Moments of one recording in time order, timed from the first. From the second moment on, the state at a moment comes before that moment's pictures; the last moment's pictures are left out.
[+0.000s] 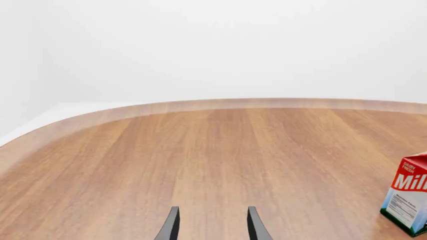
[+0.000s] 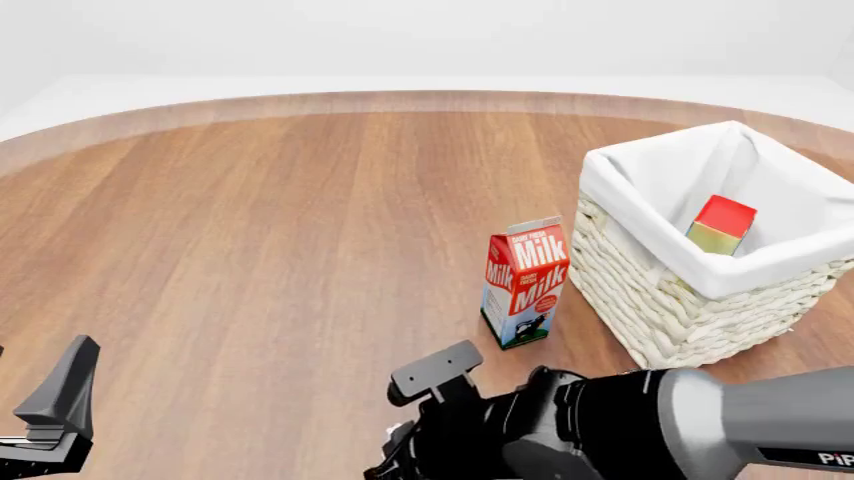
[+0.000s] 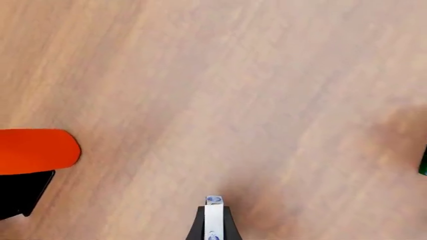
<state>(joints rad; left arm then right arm) 0.00 0.00 0.00 0.00 0.00 1.06 1.65 -0.72 0.10 0.52</state>
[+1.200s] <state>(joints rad) 0.00 0.00 0.00 0.00 0.00 0.85 1.38 -0.98 0.40 0.22</state>
